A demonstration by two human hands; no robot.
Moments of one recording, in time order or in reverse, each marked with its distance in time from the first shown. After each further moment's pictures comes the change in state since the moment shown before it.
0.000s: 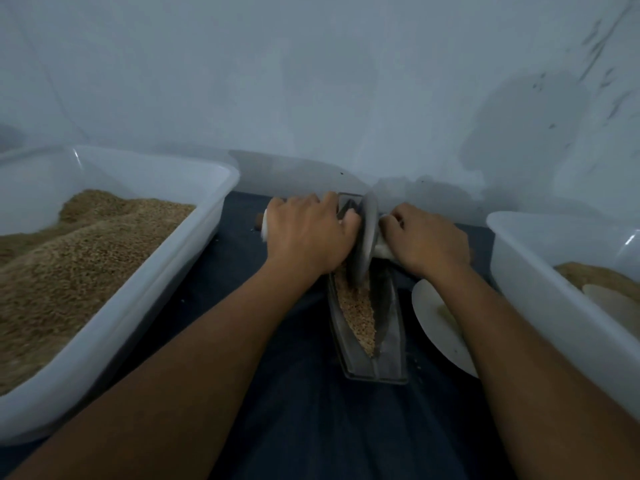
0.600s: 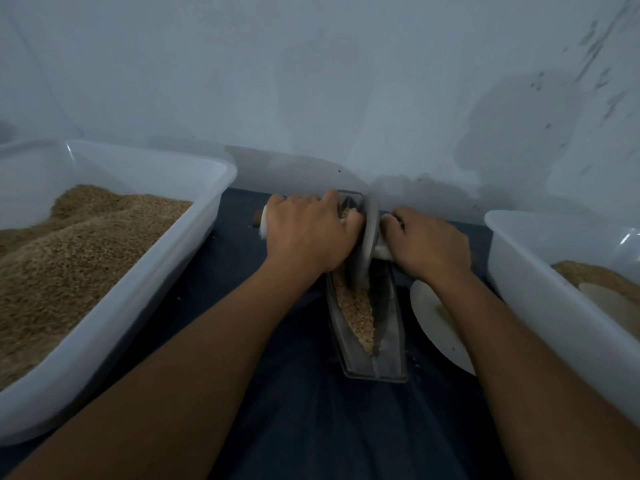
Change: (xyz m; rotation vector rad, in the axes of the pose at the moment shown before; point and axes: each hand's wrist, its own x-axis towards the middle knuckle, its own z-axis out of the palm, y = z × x) left_hand -0.001 0.003 0.000 -0.038 0.039 0.009; right_hand -0.008 0.001 0.001 -0.013 0.030 -0.002
